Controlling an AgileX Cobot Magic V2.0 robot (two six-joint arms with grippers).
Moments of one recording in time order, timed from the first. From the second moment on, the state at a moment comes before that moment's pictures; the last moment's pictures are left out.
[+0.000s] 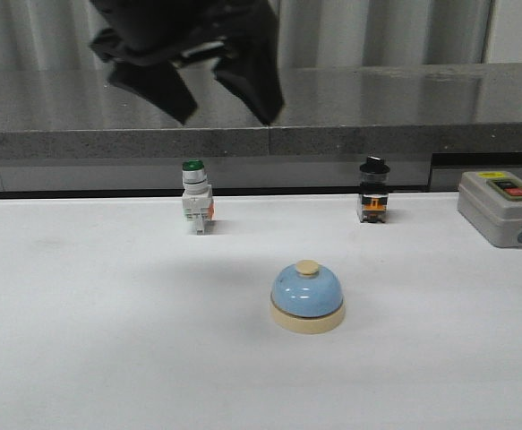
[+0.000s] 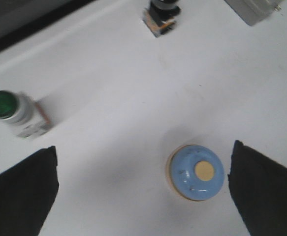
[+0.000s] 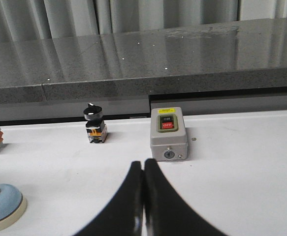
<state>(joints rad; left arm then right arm) -0.54 1.66 -1.33 -0.28 0.61 0.18 0.07 -0.01 0.03 0.01 0.09 0.10</state>
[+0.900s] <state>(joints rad) -0.11 0.76 -0.72 -0.36 0.37 0.17 0.07 -0.01 0.03 0.01 0.09 0.10</state>
